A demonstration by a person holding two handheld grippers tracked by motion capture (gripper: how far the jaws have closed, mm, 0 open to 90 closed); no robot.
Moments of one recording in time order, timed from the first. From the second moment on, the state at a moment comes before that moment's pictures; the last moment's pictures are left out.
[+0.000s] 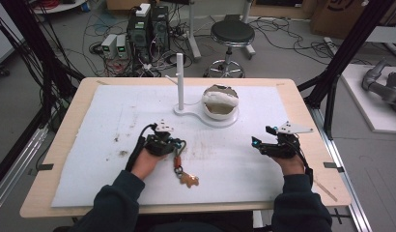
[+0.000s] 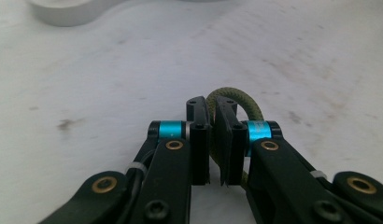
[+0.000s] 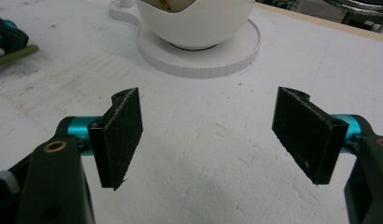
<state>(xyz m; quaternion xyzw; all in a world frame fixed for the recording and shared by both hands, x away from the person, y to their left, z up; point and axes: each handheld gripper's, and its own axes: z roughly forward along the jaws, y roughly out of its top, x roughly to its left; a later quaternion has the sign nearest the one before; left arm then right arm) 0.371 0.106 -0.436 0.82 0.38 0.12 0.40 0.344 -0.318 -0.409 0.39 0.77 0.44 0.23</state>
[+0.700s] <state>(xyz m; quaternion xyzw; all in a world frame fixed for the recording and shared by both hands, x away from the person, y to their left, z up) 0.332 0.126 -0.444 0.76 0.49 0.13 0.41 0.343 -0.313 -0.409 0.39 0.78 0.43 0.23</state>
